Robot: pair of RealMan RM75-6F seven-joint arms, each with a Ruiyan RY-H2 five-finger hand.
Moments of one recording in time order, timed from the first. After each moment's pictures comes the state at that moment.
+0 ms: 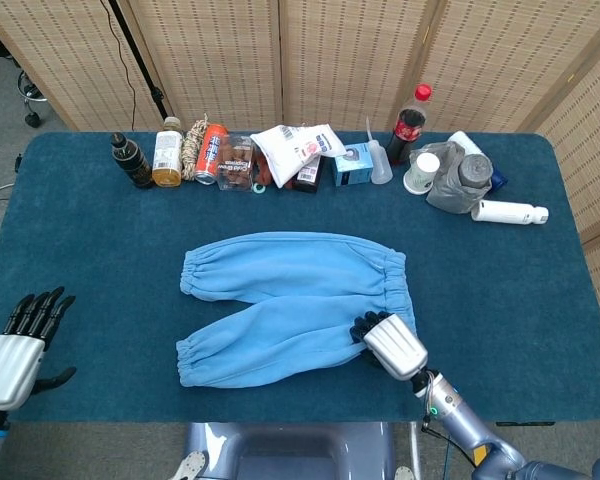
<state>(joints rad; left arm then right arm) -0.08 -1.14 0.03 -1.61 1.68 1.49 0.07 0.43 -1.65 0.02 -1.24 -1.82 1.29 -0.09</state>
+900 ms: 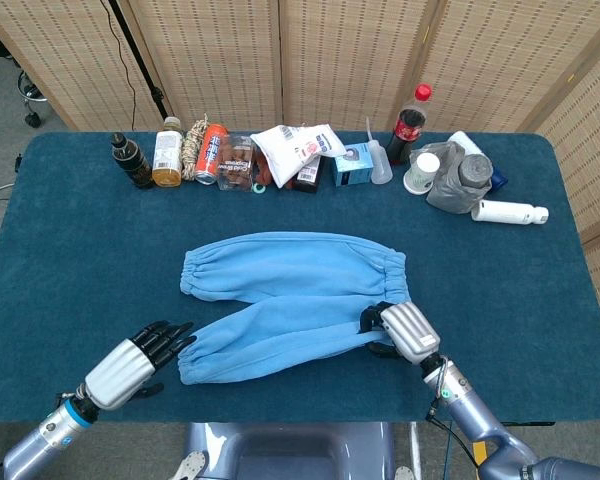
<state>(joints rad) -0.31 -1.48 0.14 -1.14 2.04 1.49 -0.14 0.48 -1.49 0.05 -1.49 -1.56 1.13 0.13</state>
